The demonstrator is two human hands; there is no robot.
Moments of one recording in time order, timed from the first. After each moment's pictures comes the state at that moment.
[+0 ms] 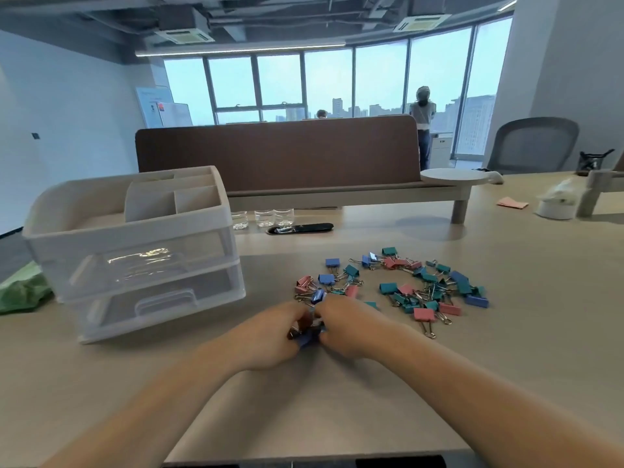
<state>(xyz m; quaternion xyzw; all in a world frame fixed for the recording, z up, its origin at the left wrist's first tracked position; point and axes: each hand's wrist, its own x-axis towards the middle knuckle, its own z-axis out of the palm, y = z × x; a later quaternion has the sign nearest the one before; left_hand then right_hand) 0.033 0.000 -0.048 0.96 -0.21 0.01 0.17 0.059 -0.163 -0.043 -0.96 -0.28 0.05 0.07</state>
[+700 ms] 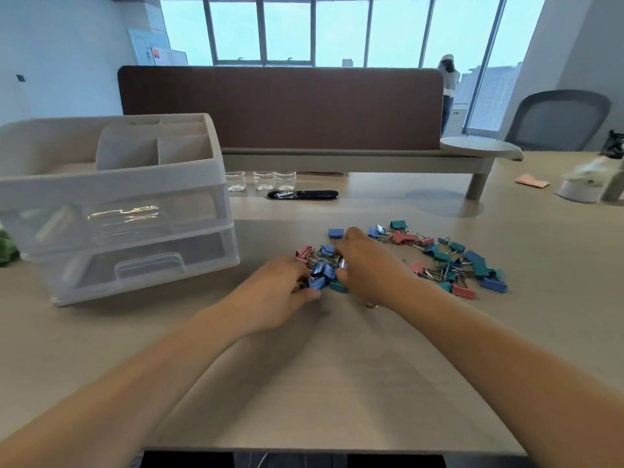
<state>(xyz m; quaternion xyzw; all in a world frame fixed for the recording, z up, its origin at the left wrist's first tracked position) 0.067 -0.001 -0.063 0.97 -0.18 0.07 0.17 0.108 -0.182 -0.038 -0.97 -0.25 -0.06 0.05</state>
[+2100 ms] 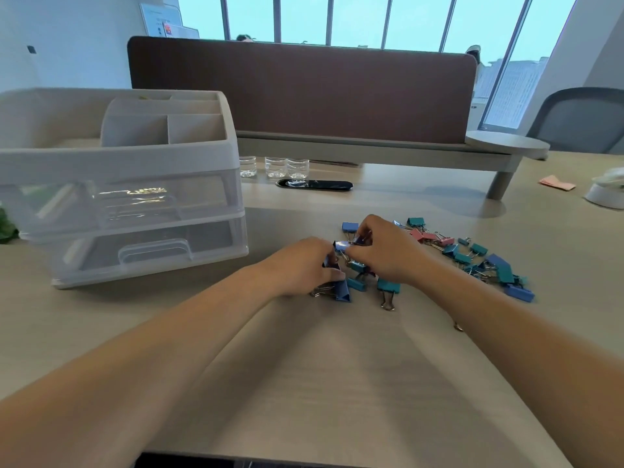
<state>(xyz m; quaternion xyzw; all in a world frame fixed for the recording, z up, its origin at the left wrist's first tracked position) 0.113 -0.017 -0.055 0.97 -0.14 -0.01 0.18 0.146 -0.186 -0.045 -0.95 -0.17 -0.01 0.27</state>
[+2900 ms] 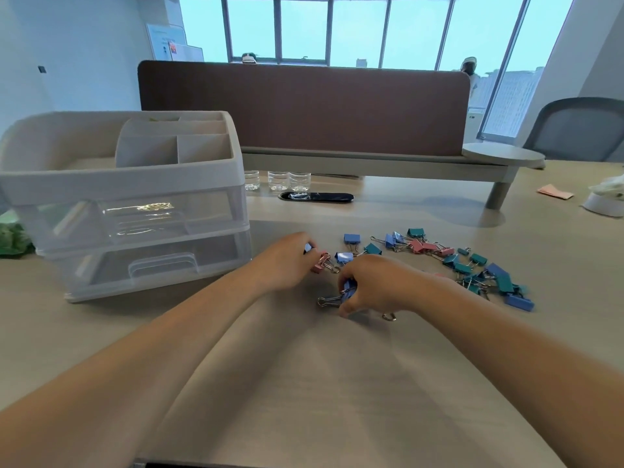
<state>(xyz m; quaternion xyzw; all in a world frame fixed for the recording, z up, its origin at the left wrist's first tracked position) 0.112 0.008 -0.042 0.95 -0.06 0.04 0.29 0.117 -0.171 -0.032 -0.95 -0.30 0.10 0.04</state>
